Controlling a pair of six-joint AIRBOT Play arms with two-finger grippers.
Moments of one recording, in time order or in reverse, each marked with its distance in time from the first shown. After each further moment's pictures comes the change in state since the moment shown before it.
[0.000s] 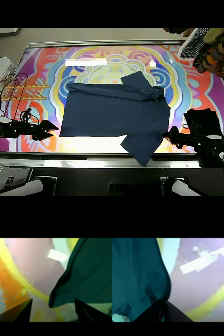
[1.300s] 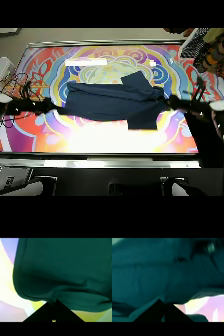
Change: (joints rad) left arm -0.209 -0.011 0.355 -0.070 0.084 -0.049; right arm 0.350 0.111 0.480 0.031 -0.112 0.094
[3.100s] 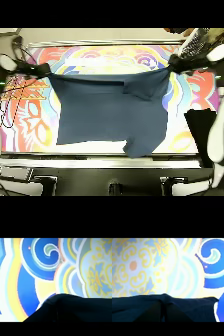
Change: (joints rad) left arm -0.198 -0.283 0.642 0.558 0.126 -0.333; right arm 0.149 -0.479 0.882 -0.459 0.196 0.430
